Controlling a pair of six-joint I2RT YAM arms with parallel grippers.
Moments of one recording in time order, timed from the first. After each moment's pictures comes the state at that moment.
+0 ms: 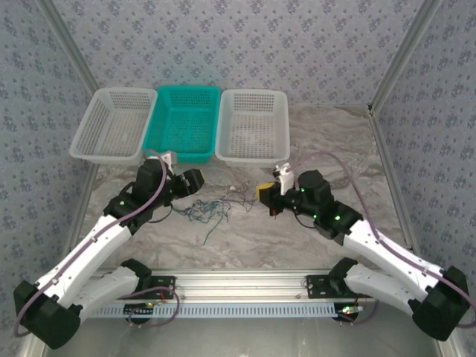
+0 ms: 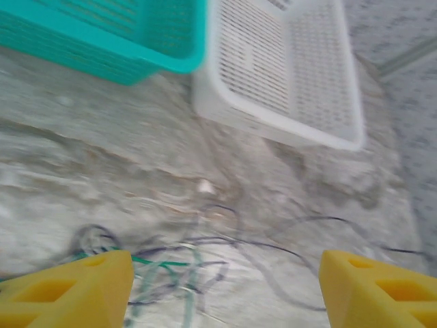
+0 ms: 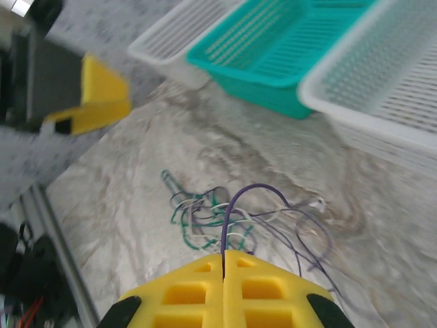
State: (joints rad) left arm -0.54 0.93 0.81 -0.46 0.07 -0.79; right arm 0.74 0.94 0.67 -0.10 -0.28 0.26
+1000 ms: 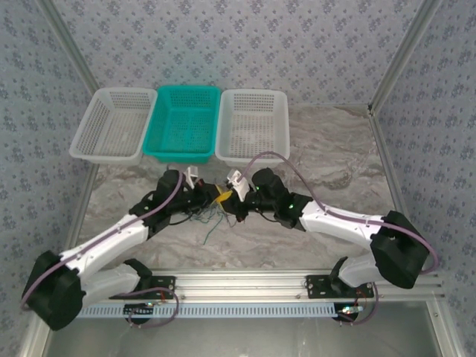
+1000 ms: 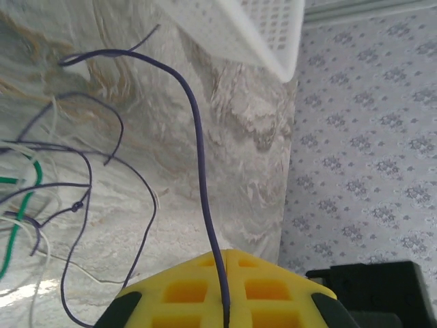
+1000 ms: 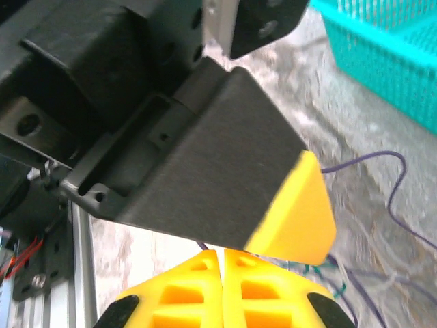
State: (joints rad) left arm -0.63 1.00 0.59 -0.06 0.30 -1.22; right arm 0.89 1.38 0.77 0.20 -0.33 0.11
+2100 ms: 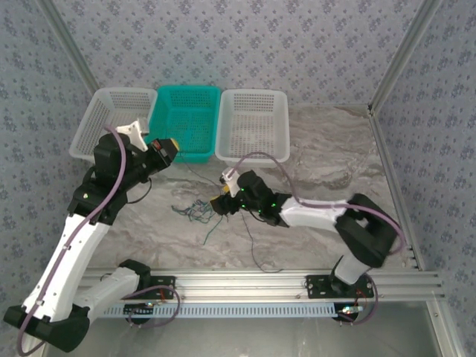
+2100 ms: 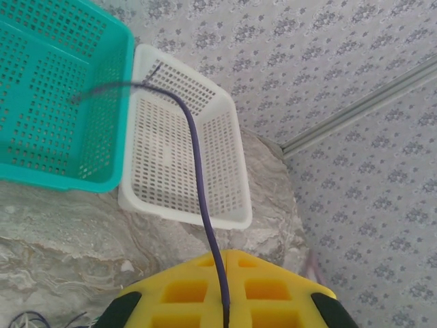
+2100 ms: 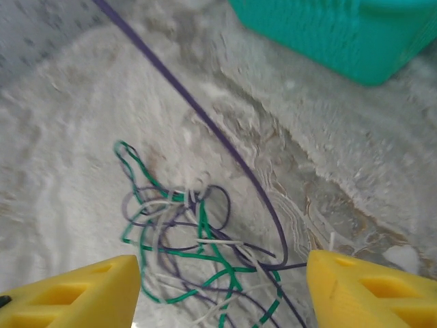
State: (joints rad) left arm -0.39 0.92 1.19 -0.59 0.16 -0.76; right arm 0.91 1.67 0.86 0.26 -0.11 0.20
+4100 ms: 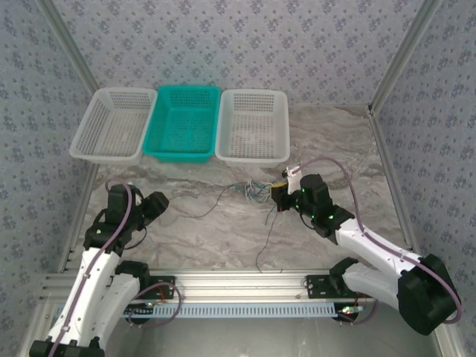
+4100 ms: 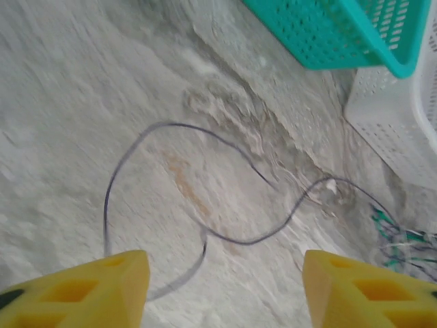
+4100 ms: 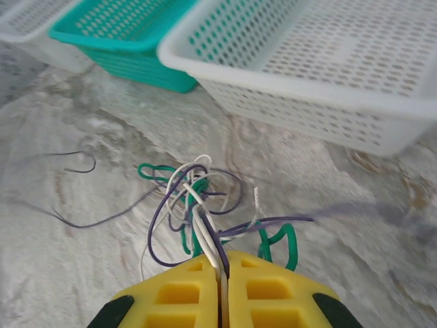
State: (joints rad) left arm -0.17 0.60 0.61 -0.77 0.08 -0.80; right arm 0.56 1.02 0.50 0.08 -0.17 0.23
